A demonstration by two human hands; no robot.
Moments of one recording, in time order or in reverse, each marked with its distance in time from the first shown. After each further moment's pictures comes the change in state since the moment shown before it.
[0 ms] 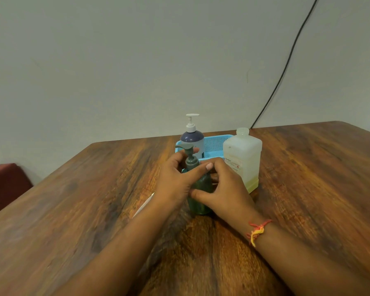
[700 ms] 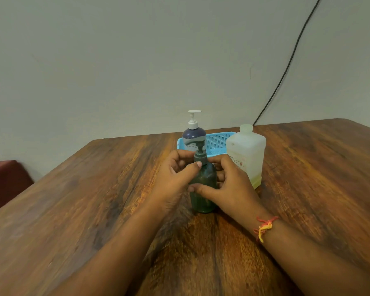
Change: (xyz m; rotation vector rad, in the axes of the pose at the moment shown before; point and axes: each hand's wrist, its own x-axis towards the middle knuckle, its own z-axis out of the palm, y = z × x) left_hand -0.002 -0.005 -0.011 -0.126 -0.084 -0.002; right_hand 0.001 0.002 -0.004 0.044 -0.002 0.019
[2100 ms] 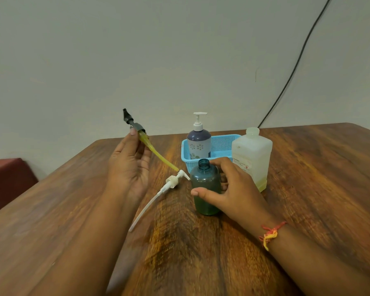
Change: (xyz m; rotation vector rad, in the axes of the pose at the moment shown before) left_hand 0.021 0.047 -0.057 -0.723 0.507 0.080; right_hand 0.000 -0.006 -0.003 -0.205 -0.069 -0.073
